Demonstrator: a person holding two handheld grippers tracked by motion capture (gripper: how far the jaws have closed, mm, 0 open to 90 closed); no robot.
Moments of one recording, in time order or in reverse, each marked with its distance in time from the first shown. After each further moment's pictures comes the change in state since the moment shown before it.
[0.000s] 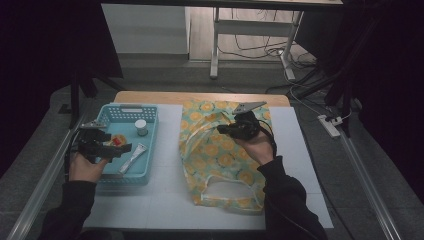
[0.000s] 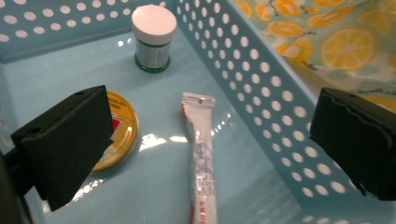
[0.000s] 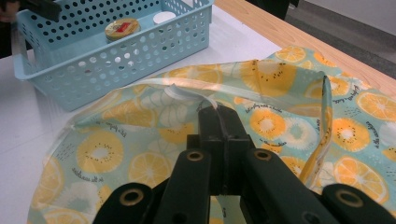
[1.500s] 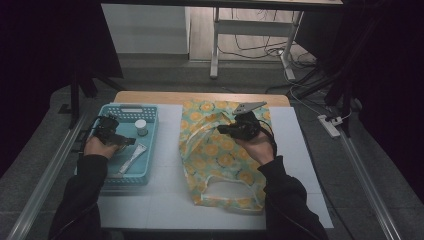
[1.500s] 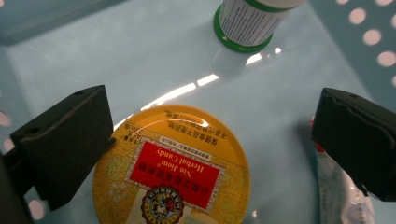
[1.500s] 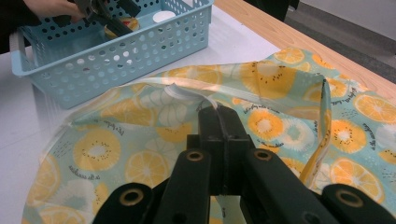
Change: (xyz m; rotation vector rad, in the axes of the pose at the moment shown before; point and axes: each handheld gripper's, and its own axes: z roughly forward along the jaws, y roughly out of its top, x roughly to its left) left arm 0.059 0.022 0.081 0.276 0.094 0.021; right arm -0.001 -0.001 0.000 -0.001 0.001 -0.018
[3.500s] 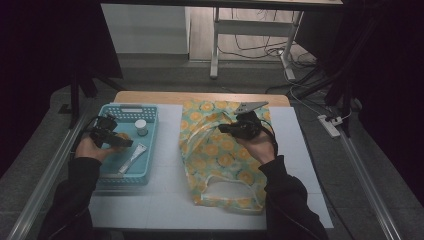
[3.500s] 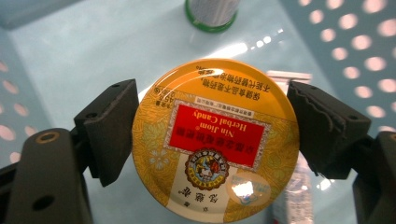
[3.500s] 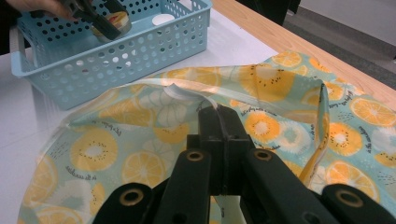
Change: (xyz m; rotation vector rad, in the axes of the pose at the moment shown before) left arm -0.020 -0.001 -0.032 0.041 -0.014 0.022; right arm -0.004 -0.001 -0.002 -0.017 -0.002 -0.007
